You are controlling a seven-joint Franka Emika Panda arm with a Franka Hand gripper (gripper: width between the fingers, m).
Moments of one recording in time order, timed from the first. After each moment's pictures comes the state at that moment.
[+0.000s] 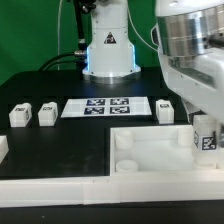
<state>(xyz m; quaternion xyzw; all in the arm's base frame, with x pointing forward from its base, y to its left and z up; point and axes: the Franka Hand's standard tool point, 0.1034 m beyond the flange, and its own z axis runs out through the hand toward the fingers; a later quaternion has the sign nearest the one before) 0.624 0.125 0.079 -0.82 0.57 0.04 0.08</state>
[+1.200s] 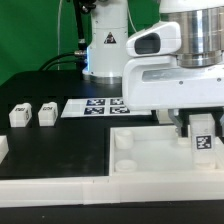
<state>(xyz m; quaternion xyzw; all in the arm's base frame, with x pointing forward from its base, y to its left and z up) 0.629 0.107 0.076 -0.99 0.14 -0.02 0.05</state>
